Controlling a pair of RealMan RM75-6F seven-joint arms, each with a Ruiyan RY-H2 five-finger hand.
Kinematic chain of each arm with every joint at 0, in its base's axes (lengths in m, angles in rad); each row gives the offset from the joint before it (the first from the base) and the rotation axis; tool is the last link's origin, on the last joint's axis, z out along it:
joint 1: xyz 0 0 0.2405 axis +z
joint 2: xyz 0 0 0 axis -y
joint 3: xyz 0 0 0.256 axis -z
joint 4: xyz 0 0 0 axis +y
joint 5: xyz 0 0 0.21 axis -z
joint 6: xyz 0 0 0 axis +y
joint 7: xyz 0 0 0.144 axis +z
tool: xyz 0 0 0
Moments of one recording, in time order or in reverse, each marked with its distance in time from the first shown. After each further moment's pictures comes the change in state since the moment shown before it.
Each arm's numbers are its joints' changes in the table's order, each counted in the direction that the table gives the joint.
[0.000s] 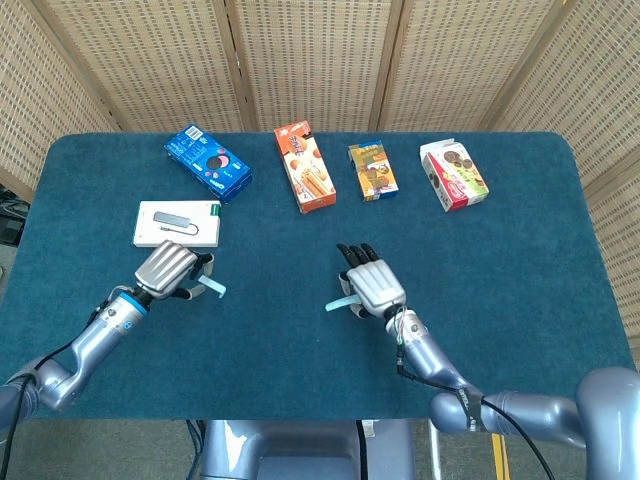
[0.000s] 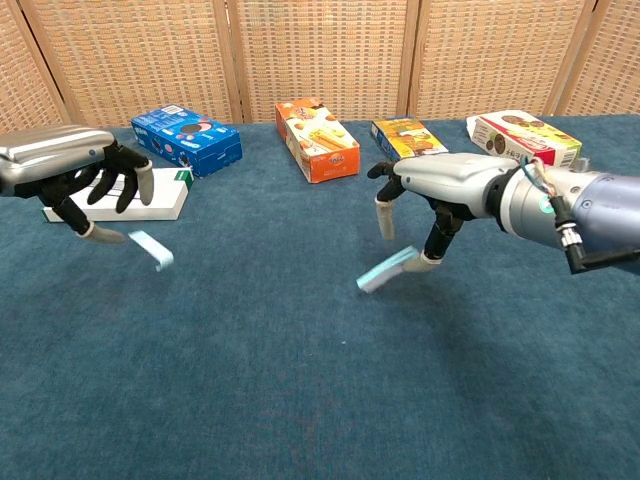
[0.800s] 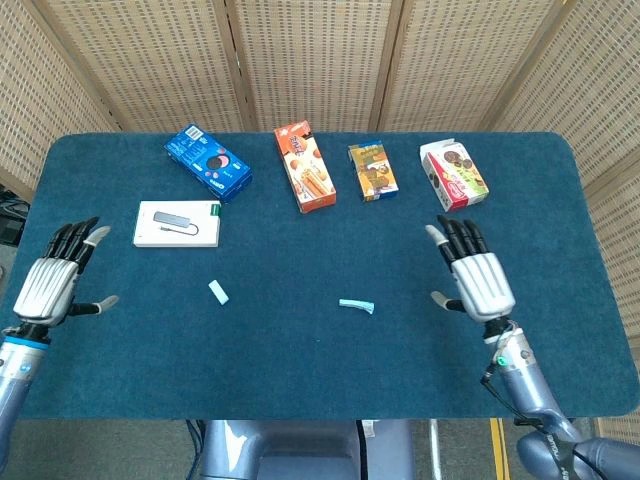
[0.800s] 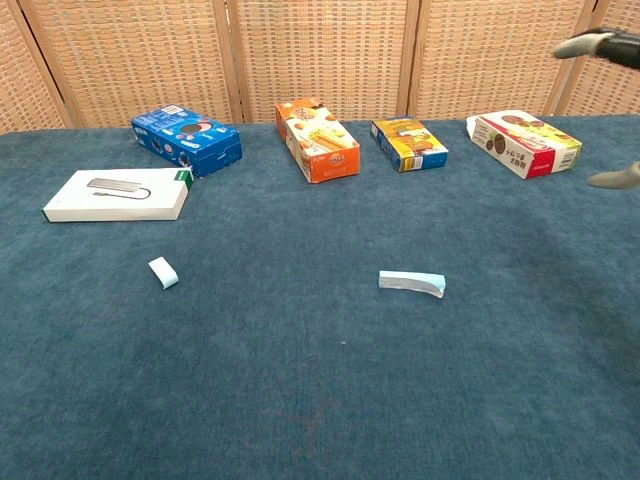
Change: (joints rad) left arm 0.334 -0.297 0.023 -0.366 0.167 0.308 0.051; right arm -0.359 -0.261 0.120 0.011 0.477 0.455 0.403
